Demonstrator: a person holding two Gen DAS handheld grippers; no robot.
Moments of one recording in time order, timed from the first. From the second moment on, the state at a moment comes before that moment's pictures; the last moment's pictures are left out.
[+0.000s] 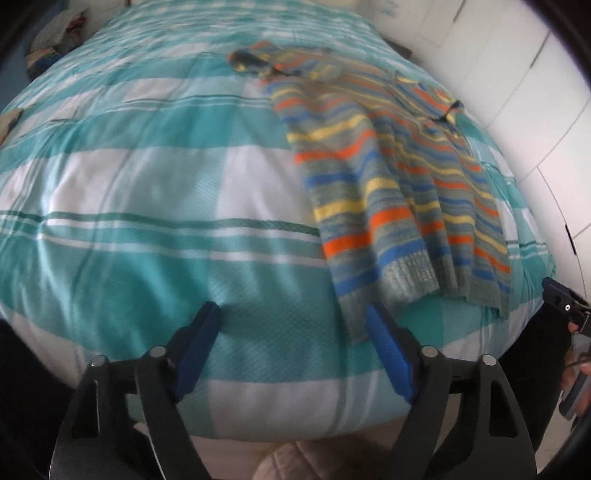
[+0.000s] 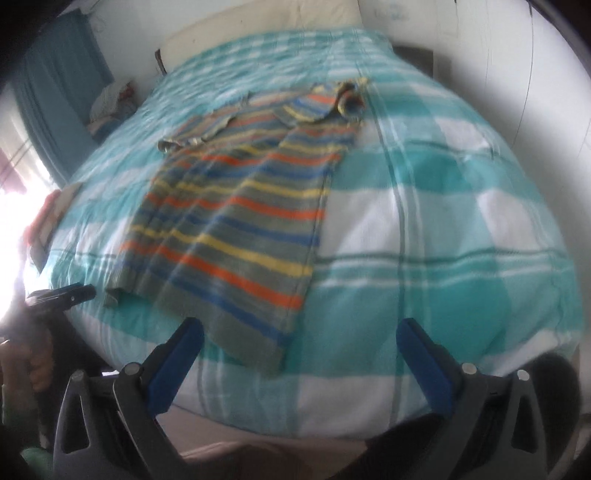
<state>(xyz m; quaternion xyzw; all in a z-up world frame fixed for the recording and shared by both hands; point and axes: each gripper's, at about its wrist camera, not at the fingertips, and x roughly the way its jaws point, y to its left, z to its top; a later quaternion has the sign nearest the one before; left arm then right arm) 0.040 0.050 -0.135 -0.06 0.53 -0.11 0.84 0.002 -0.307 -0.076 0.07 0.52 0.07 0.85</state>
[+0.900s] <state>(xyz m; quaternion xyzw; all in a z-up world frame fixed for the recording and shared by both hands) 0.065 0.080 -0.147 -0.08 0.53 -0.17 0.82 0.025 -0.364 -0.106 0.17 0.52 0.09 0.83</state>
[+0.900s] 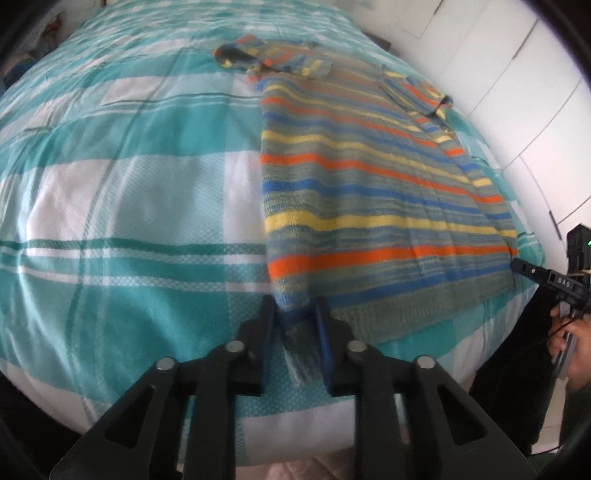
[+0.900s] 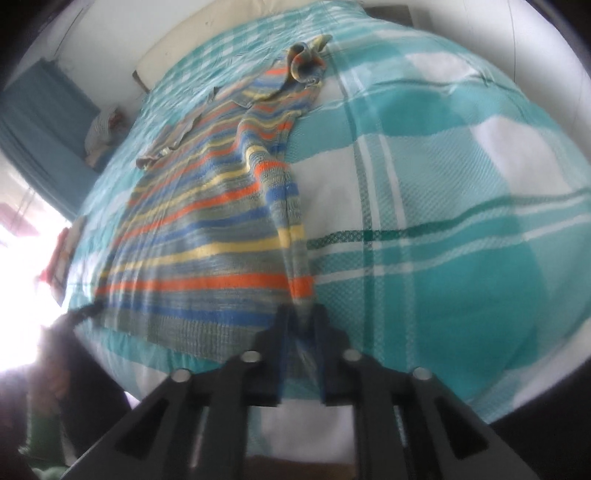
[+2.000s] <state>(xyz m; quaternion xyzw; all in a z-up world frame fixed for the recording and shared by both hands) 0.032 0.100 -0.153 -0.09 0.57 -0.14 0.81 0.017 -0.360 -0.123 0.12 0.61 0.06 0.78</state>
